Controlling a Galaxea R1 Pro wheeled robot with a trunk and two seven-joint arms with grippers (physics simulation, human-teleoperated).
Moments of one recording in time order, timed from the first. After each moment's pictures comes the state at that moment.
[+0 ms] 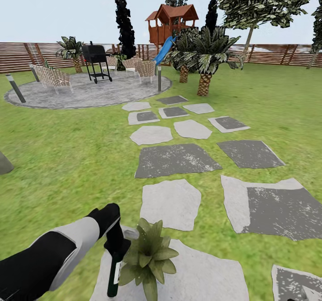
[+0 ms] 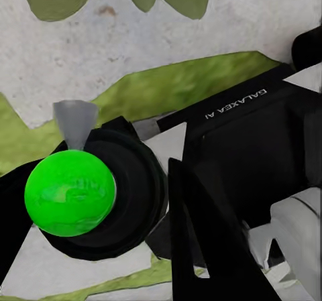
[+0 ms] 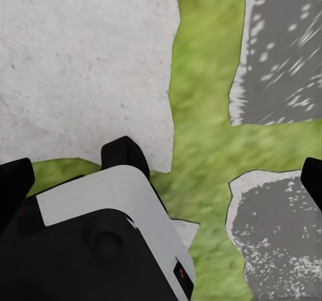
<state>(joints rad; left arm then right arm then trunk) -1.01 -0.07 -0.45 -0.04 -0.18 1.02 -0.66 -0.21 -0.03 -0.85 -1.30 0.97 1.04 0.94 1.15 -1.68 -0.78</state>
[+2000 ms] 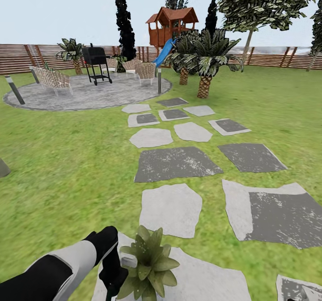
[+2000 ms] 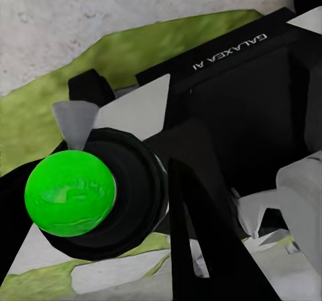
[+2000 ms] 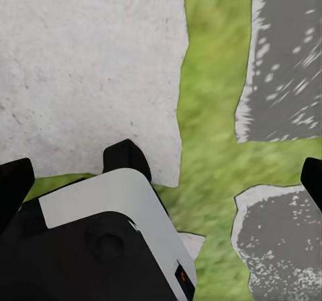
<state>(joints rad) -0.86 -0.07 -0.45 -0.04 -0.17 1.01 -0.66 -0.21 -0.03 -0.85 -1.30 0.97 1.04 0.94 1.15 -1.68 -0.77</state>
